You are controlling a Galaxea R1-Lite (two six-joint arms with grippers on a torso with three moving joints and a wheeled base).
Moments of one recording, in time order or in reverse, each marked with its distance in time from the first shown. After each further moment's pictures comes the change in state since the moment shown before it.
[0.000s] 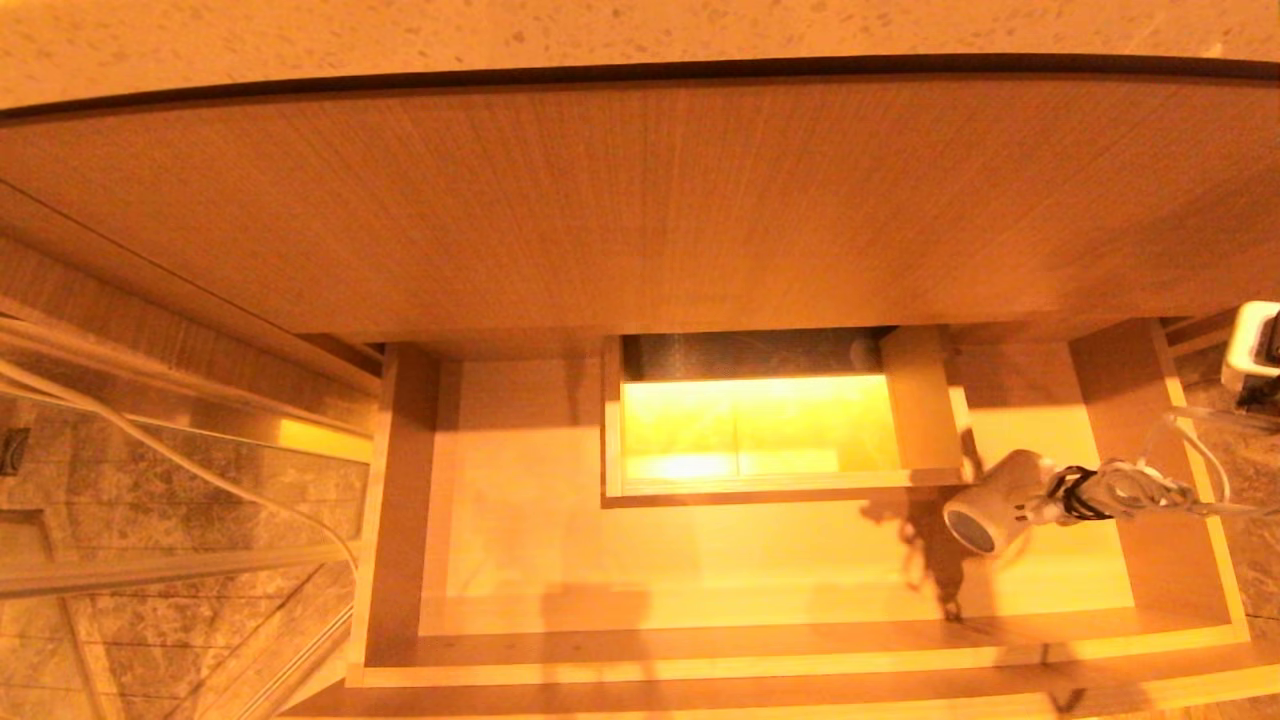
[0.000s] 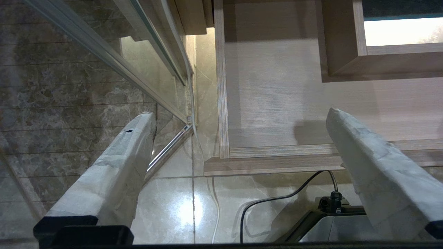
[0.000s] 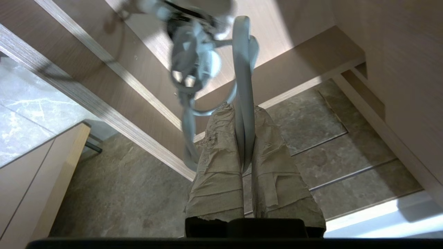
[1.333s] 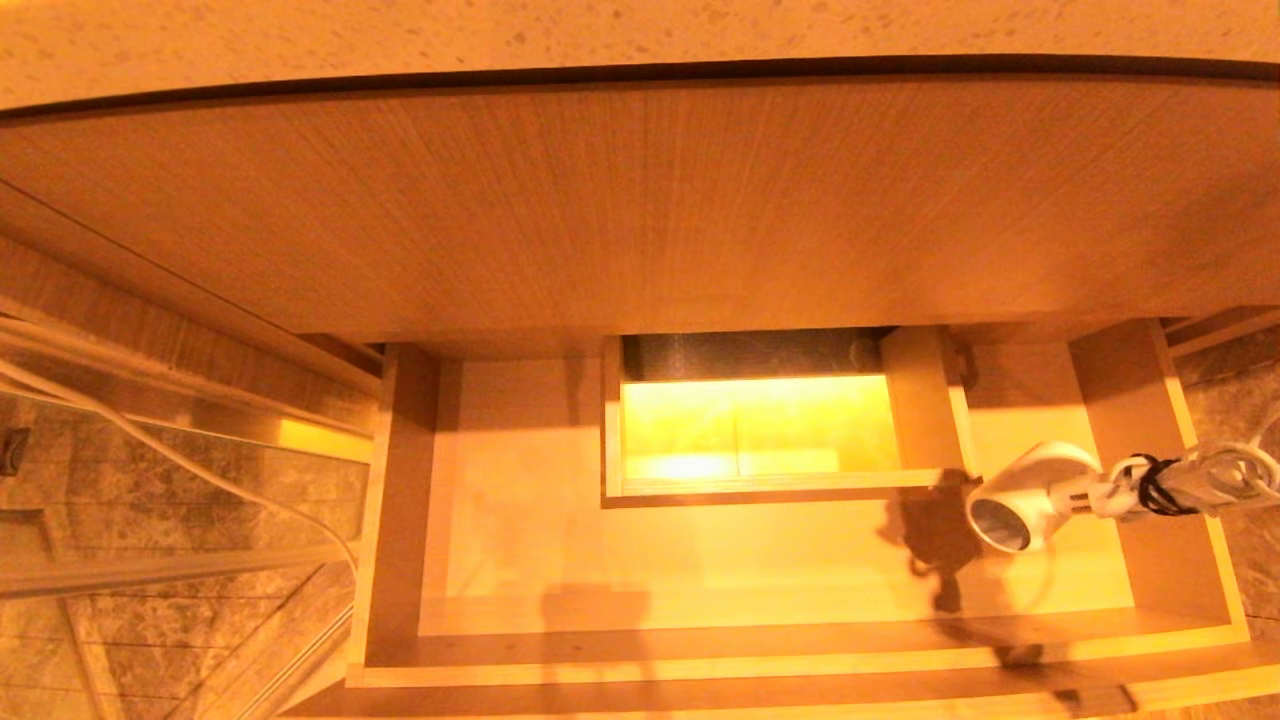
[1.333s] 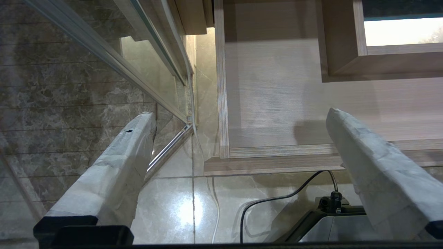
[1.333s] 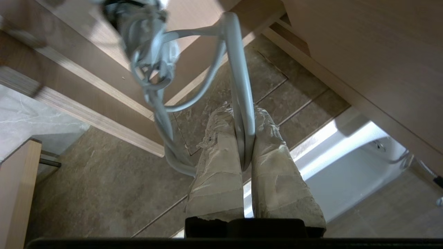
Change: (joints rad) left arm 0.000 0.000 0.000 0.000 0.000 0.000; right arm -0.063 -0.231 0.042 -0.060 -0.100 -0.003
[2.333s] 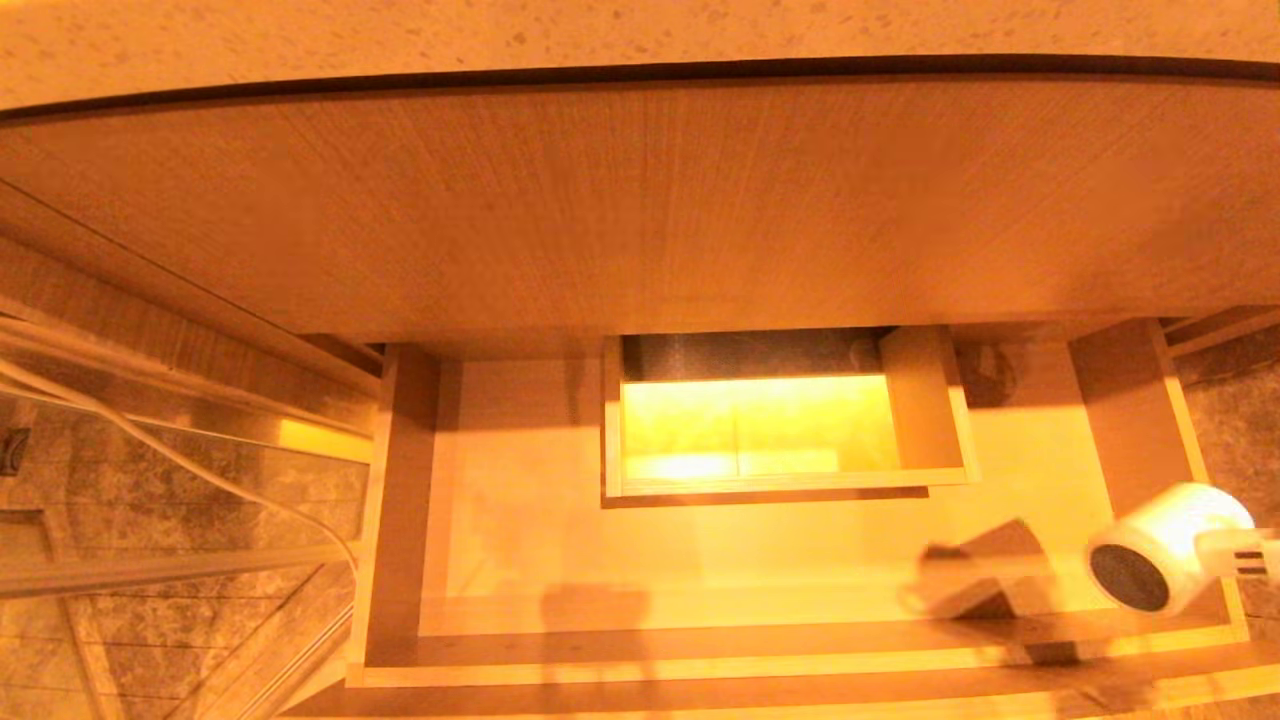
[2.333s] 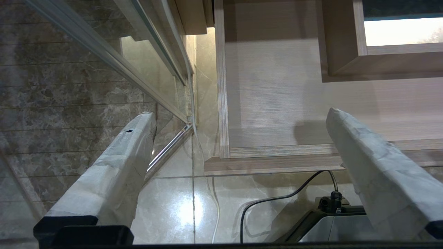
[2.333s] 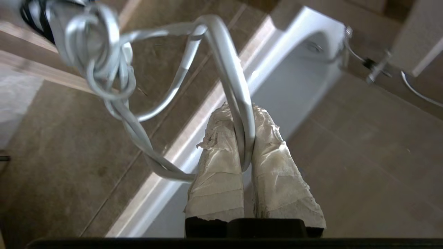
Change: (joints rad) left arm 0.000 0.000 0.000 0.000 0.000 0.000; right arm -0.071 -0.299 0.047 0.044 -0.227 -0.002
